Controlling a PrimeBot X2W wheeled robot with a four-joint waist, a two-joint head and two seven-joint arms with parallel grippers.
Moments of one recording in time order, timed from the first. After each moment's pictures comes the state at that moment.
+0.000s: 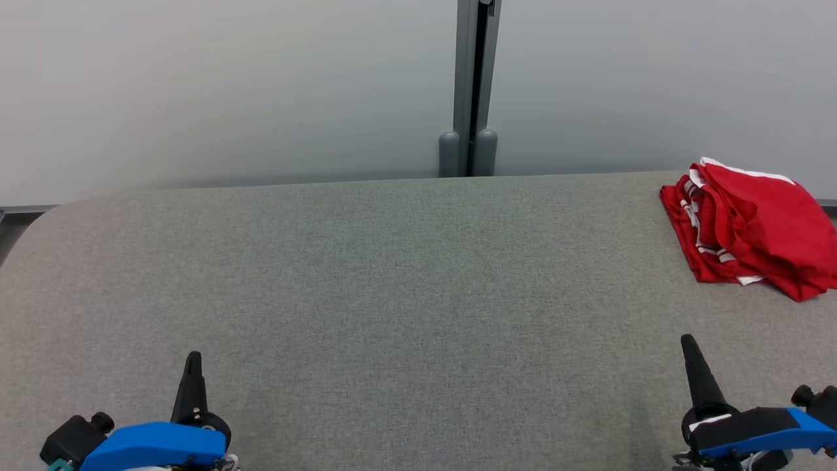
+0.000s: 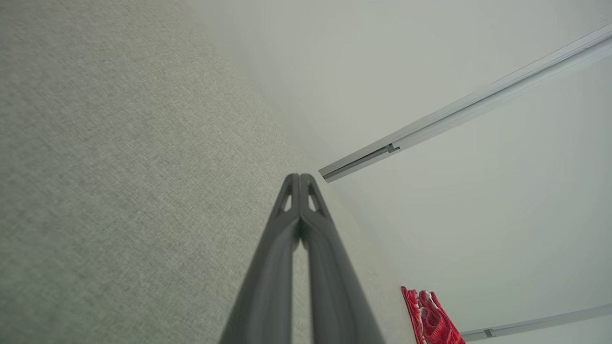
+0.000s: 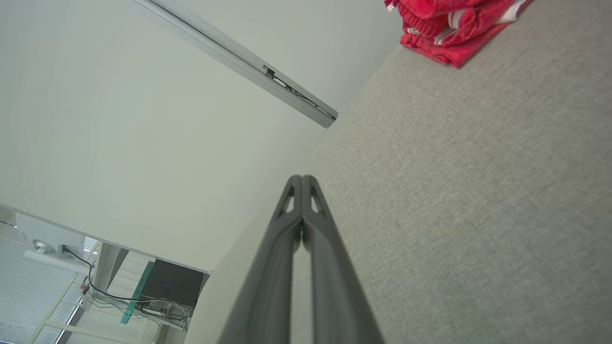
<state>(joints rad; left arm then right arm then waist) -0.03 0.06 0.04 0.32 -1.03 -0.11 -0.04 -0.04 -0.04 -0.09 0.26 1.00 0.13 0.00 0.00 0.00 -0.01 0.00</state>
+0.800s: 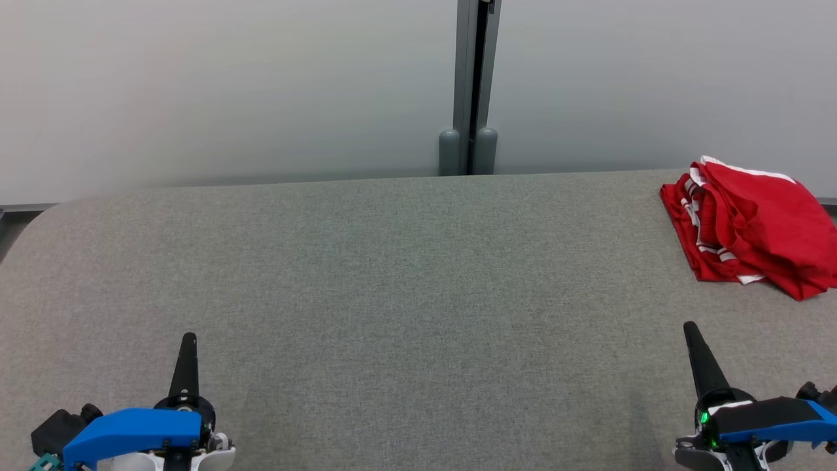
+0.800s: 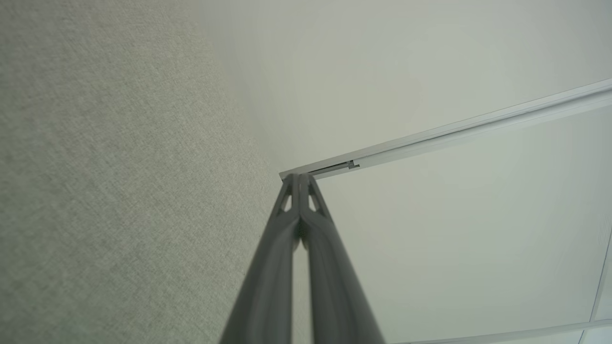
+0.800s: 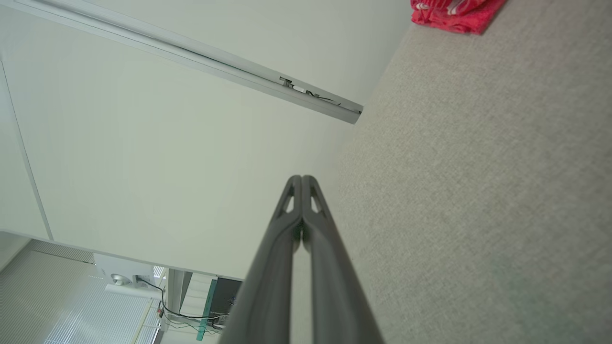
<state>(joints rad) -0.06 0.06 0.07 0.29 -1.26 -0.11 0.02 -0.06 -0.04 -0.10 0.26 1.24 0.13 0.05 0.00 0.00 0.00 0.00</state>
